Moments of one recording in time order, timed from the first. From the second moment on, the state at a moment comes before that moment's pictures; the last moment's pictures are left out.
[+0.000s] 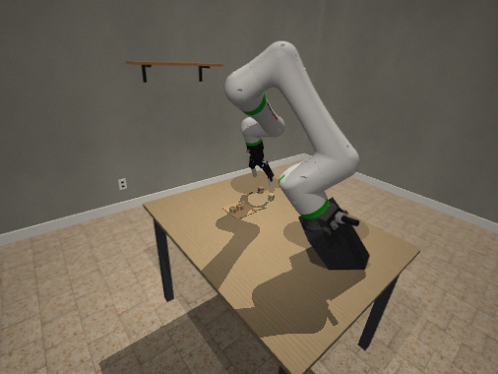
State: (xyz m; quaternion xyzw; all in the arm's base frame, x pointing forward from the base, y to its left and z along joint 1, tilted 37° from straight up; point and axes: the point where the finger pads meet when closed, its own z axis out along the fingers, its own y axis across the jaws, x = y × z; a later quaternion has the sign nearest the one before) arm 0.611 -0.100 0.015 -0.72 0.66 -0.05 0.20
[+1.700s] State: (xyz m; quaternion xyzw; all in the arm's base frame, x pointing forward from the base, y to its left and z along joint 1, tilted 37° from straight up) arm 0.634 -0.096 0.013 -0.72 0.66 -0.05 0.20
